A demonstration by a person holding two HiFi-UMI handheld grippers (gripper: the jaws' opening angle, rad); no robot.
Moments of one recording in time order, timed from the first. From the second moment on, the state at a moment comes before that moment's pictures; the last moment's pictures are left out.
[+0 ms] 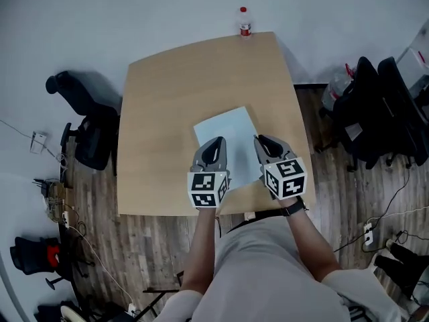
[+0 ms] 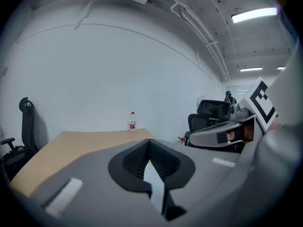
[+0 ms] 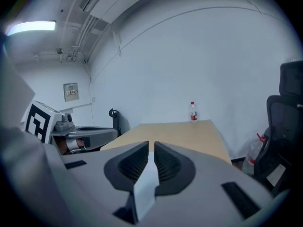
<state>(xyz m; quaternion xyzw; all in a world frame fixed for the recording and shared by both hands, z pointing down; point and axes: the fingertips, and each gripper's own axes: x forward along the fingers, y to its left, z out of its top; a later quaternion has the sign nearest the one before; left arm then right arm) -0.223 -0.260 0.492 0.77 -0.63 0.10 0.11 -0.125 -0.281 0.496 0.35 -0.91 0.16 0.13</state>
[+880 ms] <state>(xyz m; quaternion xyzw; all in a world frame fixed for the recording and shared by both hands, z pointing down) -0.275 -0.180 0.422 0.72 -0.70 0.02 0.00 -0.162 -0.223 0.419 0.38 -0.92 -0.01 0.06</state>
